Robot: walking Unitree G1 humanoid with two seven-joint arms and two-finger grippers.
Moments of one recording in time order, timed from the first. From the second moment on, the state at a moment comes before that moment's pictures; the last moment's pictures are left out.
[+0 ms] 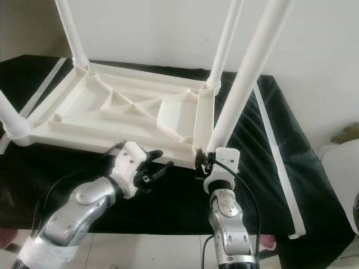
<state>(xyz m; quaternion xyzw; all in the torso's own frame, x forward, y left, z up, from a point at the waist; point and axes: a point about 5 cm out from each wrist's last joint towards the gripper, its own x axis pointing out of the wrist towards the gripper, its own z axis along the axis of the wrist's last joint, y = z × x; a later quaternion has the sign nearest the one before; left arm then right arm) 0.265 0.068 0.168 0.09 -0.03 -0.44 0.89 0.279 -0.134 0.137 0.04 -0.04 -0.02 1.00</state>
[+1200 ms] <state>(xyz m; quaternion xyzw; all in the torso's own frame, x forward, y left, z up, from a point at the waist) 0.267 0.072 0.169 0.11 -0.05 -0.43 0.90 0.290 -0.176 0.133 -0.05 -0.04 0.20 0.98</state>
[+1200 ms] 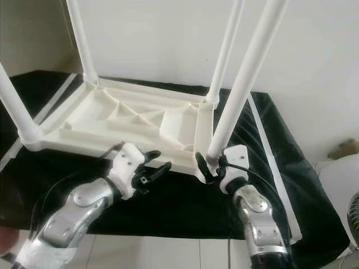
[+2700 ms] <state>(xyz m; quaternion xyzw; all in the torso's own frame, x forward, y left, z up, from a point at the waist) 0.275 0.058 0.153 0.11 -0.04 -0.45 0.89 0.301 -0.157 0.126 0.01 -0.03 -0.05 1.00</state>
